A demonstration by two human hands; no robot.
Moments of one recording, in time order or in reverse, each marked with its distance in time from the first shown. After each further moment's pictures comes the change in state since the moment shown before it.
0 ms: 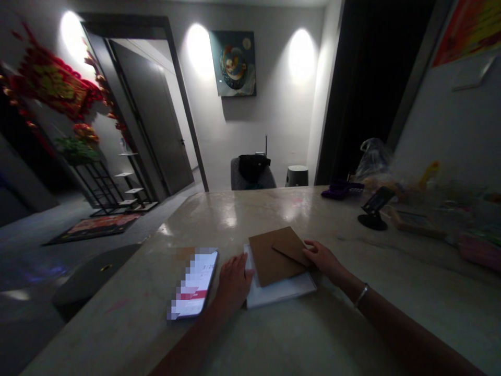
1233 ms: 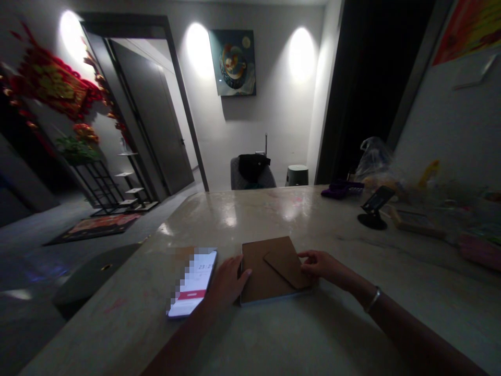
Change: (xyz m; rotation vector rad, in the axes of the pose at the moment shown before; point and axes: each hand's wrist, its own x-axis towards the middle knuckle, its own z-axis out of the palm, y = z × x) left_hand 0.003 -0.010 -0.008 -0.187 -0.066 0.015; right_hand -0.022 -0.010 -0.015 -0.016 -0.417 -0.016
